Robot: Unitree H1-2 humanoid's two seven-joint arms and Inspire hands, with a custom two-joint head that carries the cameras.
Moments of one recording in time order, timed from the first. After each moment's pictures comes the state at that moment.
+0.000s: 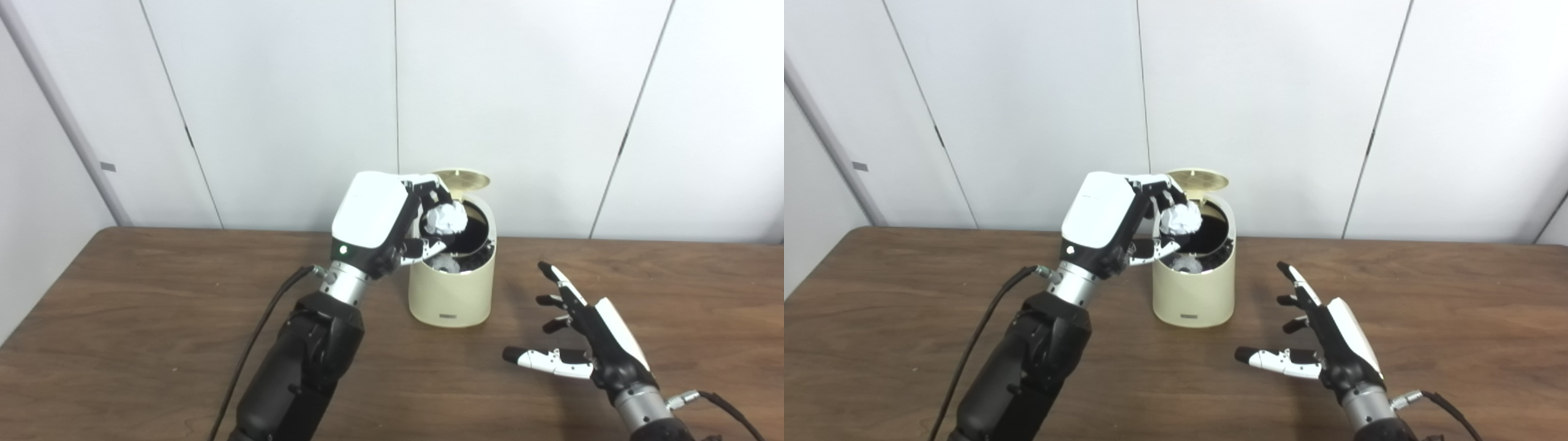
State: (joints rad) left arm -0.55 0.12 -0.28 0.10 0.98 -0.09 0.20; right arm -0.16 -0.21 0.12 -0.21 -0.45 0.22 0.09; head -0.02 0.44
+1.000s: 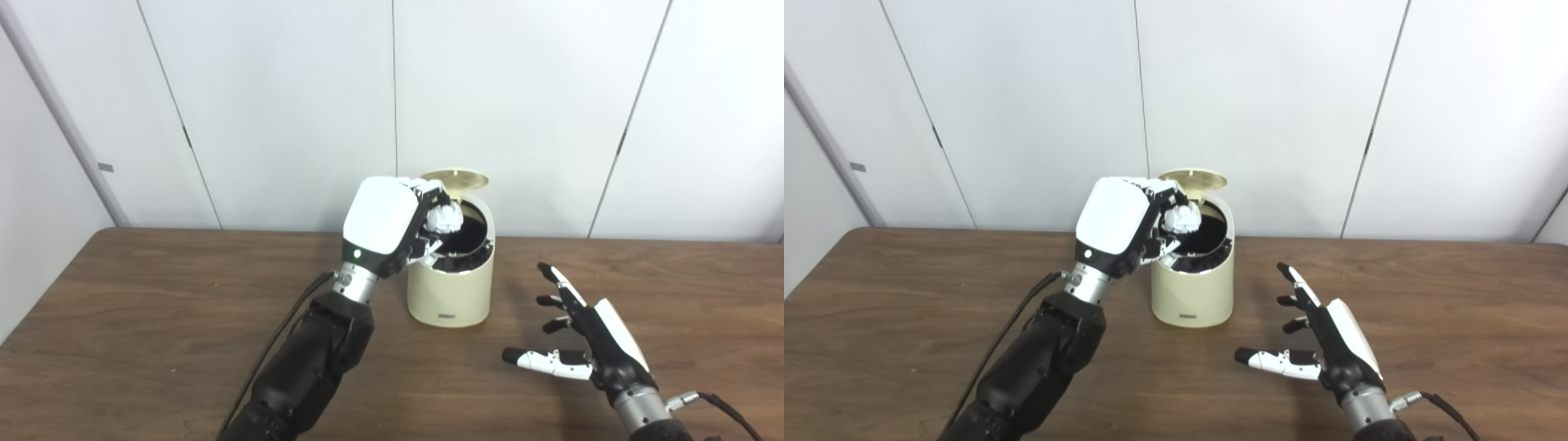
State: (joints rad) left arm -0.65 0.16 -0.38 0.35 1.09 -0.08 0.50; right arm -0.15 -0.20 0.12 -0.21 -0.45 0.22 0.09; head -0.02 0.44
